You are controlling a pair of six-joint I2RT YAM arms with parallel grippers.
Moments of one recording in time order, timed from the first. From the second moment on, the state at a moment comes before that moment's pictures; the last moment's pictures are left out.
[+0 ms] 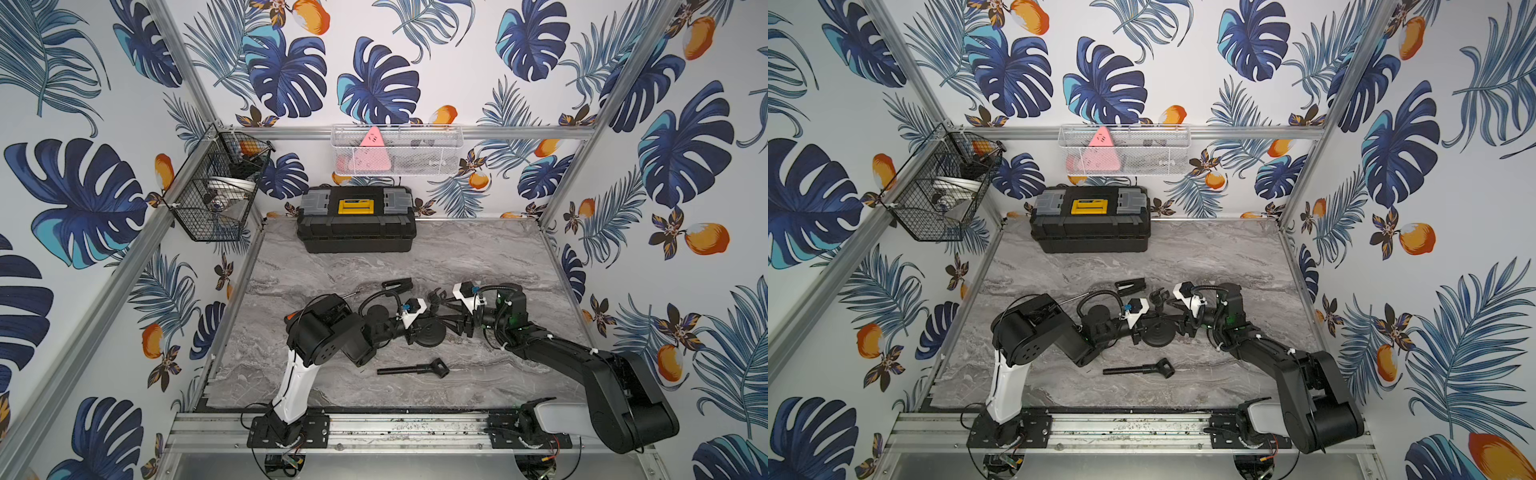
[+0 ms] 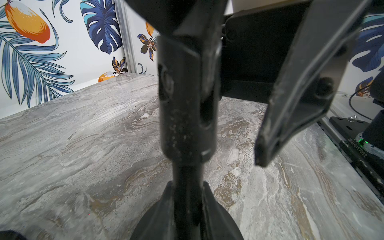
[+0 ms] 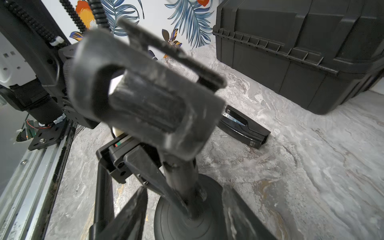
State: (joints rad) left arm -0.69 2.09 0.65 1.38 0.47 0.02; right arm 0.27 1.36 0.47 0.45 -0.89 -0.26
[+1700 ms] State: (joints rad) left arm -0.68 2.10 0.65 1.39 0.47 0.00; right arm 0.78 1.33 0.27 0.92 0.17 0.02
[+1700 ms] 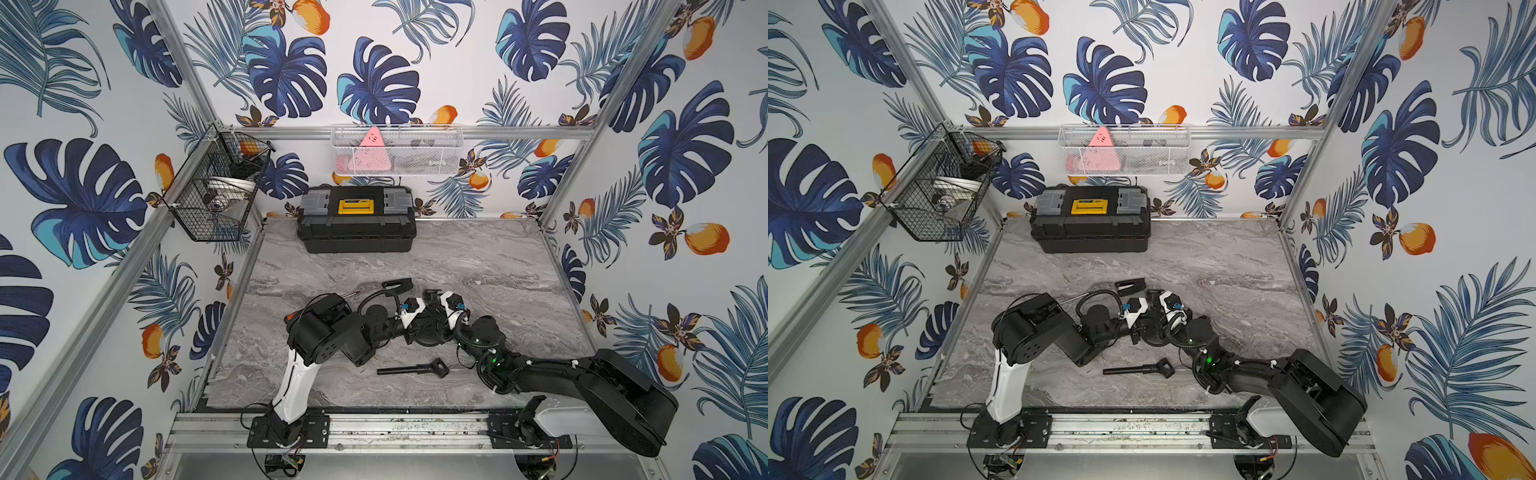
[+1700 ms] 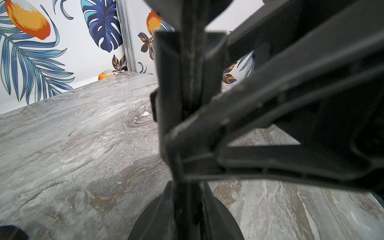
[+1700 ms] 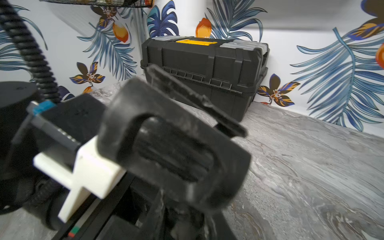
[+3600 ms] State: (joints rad) left arm -0.68 2.11 0.67 1.29 0.45 0.00; right arm 0.34 1.42 0.39 0.80 -0.77 -0.15
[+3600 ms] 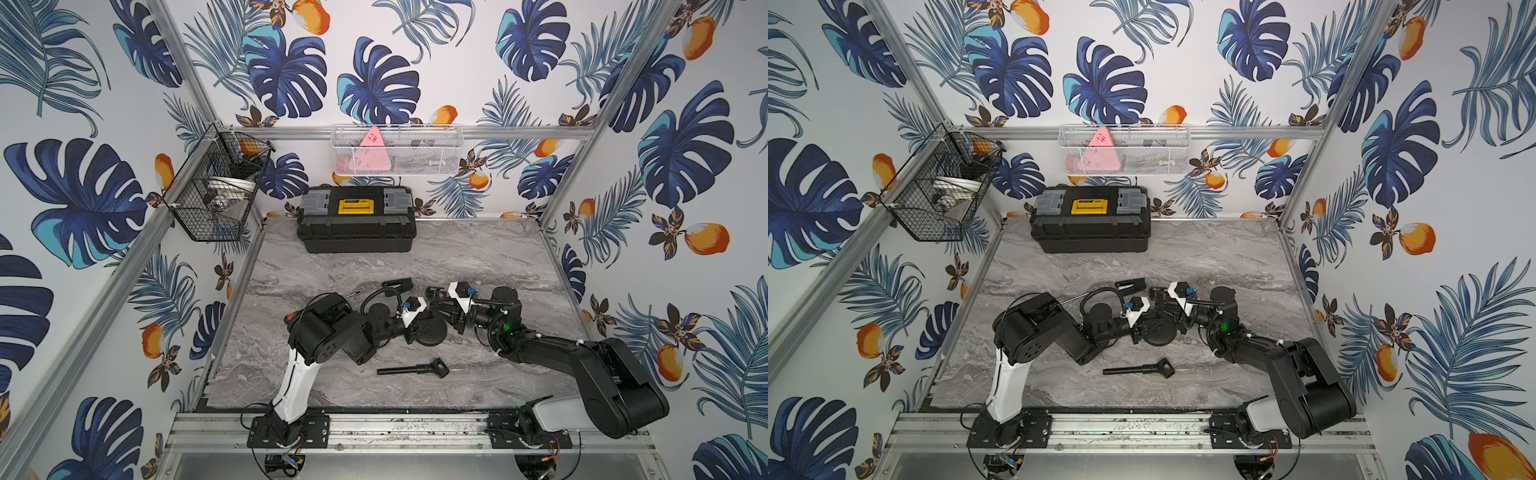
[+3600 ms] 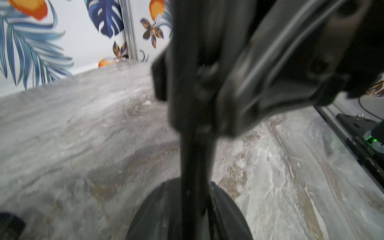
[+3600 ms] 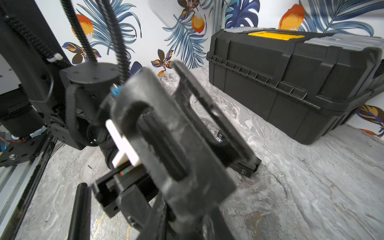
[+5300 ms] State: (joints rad) left arm -0.68 2.12 0.67 1.28 0.49 -0.02; right arm 0.55 1.09 0.23 0.75 -0.14 0.04
